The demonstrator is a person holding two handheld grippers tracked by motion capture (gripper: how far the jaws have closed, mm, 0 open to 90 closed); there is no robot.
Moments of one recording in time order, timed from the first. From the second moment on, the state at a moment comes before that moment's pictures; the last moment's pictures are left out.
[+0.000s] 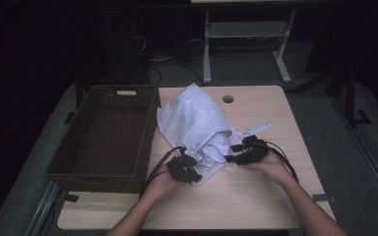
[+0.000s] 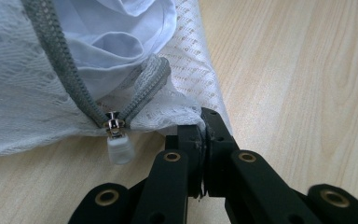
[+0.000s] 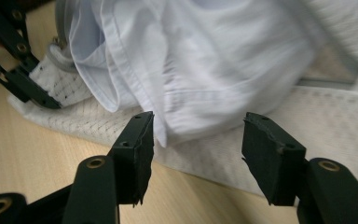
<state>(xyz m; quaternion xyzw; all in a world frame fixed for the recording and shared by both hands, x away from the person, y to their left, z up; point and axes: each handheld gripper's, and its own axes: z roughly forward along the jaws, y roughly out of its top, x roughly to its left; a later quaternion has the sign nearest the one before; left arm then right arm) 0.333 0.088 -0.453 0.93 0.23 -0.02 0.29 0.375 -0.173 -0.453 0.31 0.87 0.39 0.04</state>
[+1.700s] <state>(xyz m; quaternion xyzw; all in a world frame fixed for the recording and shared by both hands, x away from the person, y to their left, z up) 0.334 0.090 -0.453 0.93 0.23 -0.03 0.29 0.368 -0.166 -0.407 0.31 0.84 0.43 0.11</state>
